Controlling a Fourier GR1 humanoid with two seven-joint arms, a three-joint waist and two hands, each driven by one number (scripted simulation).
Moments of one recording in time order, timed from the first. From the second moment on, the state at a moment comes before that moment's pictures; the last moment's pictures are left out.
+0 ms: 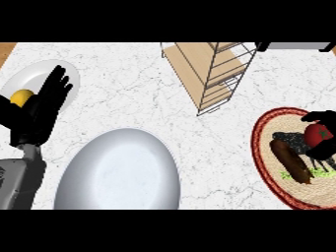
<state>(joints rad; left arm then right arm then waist) -0.28 0.26 0.06 -1.44 0.17 0.03 0.19 -0.36 -0.56 0.00 -1.01 0.76 0.39 0.25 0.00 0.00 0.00</state>
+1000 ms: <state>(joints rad) -0.29 0.23 0.03 -1.49 0.15 -0.02 0.22 -0.50 -0.14 0.37 -1.18 0.98 0.26 0.37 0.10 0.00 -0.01</state>
